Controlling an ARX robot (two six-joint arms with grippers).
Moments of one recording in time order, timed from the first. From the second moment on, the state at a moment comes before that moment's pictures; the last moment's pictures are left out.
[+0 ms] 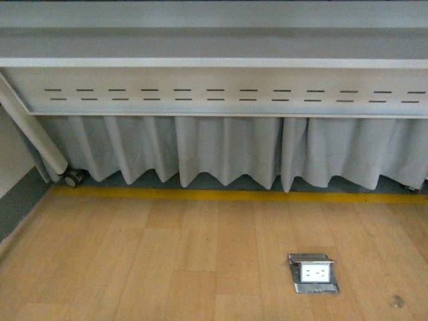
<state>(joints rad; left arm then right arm) 0.00 0.00 0.01 -0.01 0.00 -0.02 0.00 0.00 0.01 -0.01 0.00 -0.01</state>
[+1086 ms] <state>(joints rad) 0.00 0.00 0.01 0.00 0.00 -0.02 0.00 0.00 0.01 0.00 0.00 -0.01</state>
